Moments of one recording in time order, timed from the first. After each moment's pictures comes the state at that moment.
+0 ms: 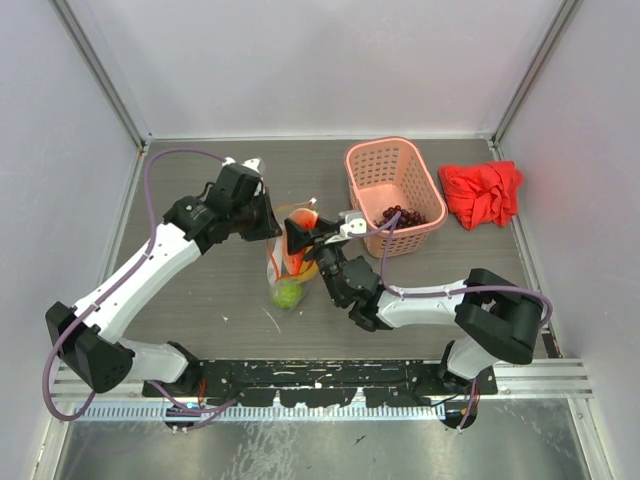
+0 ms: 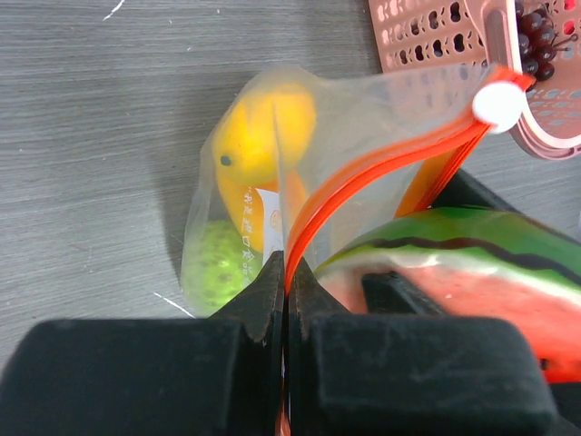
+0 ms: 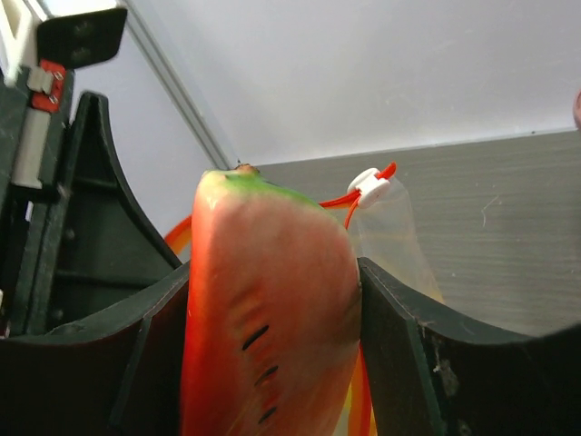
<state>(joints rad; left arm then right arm) -0.63 1.33 1.35 -0.80 -0.01 -0.67 1.10 1.53 0.67 1.19 0.71 0.23</state>
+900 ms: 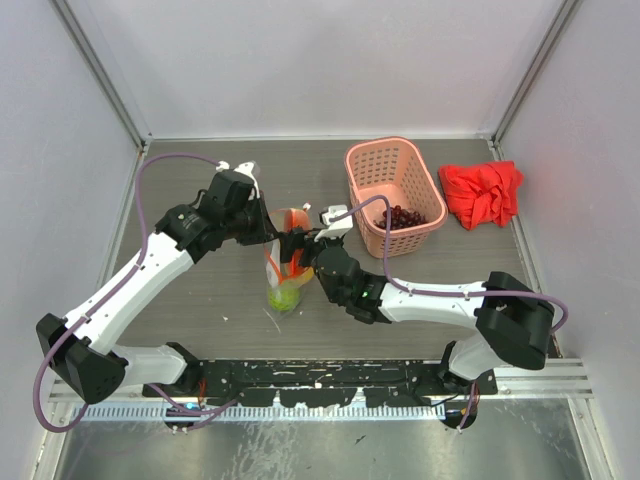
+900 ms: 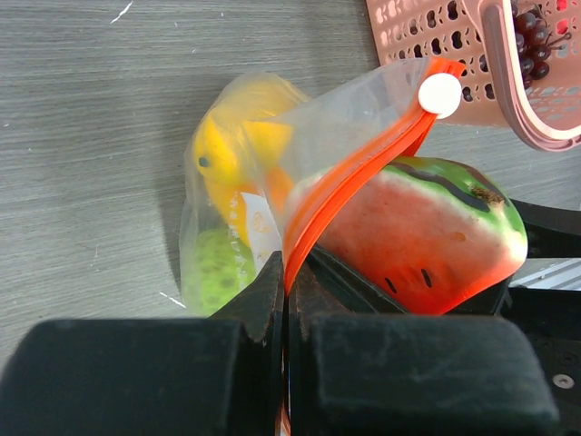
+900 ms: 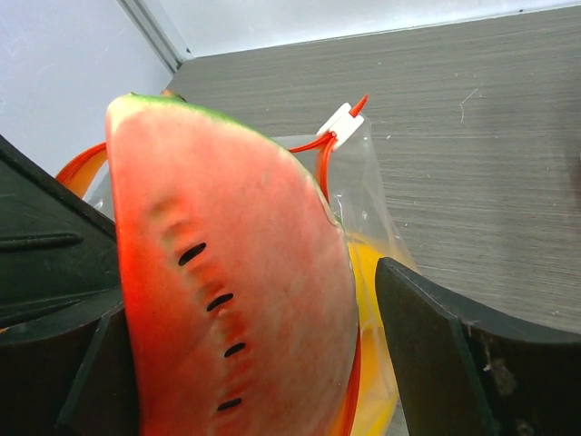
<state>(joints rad) -0.63 1.26 1.29 -0.78 -0.03 -0.66 1.12 1.47 0.79 0.61 0.72 0.45</state>
